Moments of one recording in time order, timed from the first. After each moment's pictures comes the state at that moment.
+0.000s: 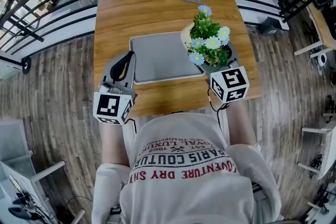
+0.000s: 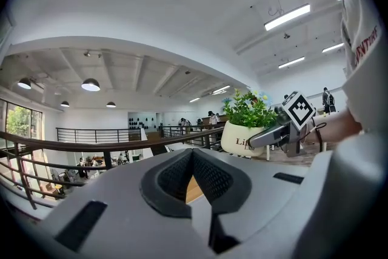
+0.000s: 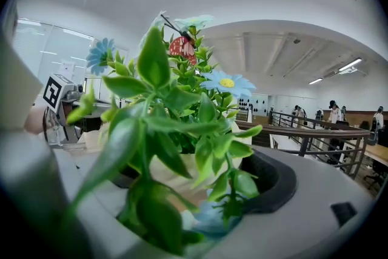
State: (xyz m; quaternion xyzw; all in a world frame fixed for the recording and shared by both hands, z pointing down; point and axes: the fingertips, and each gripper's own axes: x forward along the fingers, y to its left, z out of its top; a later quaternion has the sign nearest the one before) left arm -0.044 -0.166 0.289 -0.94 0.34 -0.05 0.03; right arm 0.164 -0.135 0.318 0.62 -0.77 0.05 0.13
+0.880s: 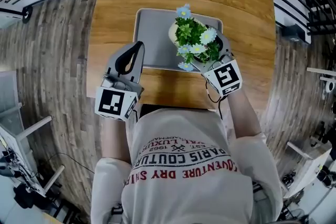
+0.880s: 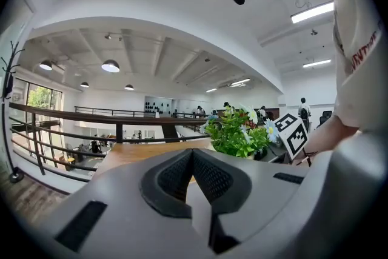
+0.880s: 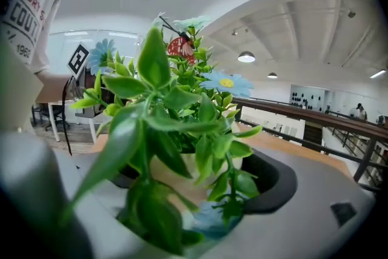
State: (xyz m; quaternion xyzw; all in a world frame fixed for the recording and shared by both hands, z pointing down) left arm -0.036 -0.191 0.375 -0.91 0.41 -0.07 -0.05; right arm 0.104 -0.198 0.451 0.41 -0.89 0.03 0.19
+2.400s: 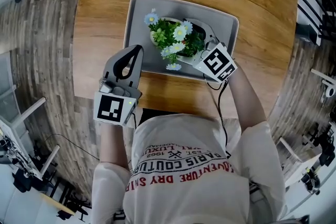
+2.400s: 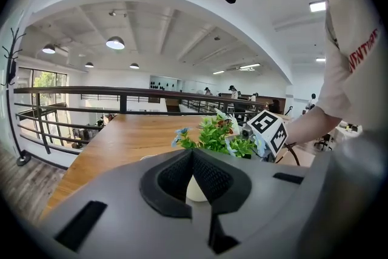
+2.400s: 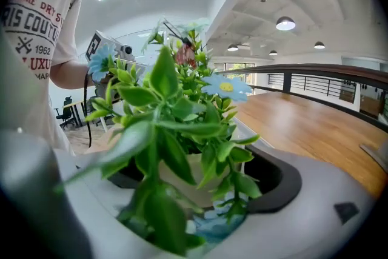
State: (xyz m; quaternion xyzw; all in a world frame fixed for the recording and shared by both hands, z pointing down) left arm -0.033 -0.211 0.484 -0.88 0.42 -0.16 -0.13; right arm 0.047 -0.221 0.580 0.19 -0.95 0.11 0.24
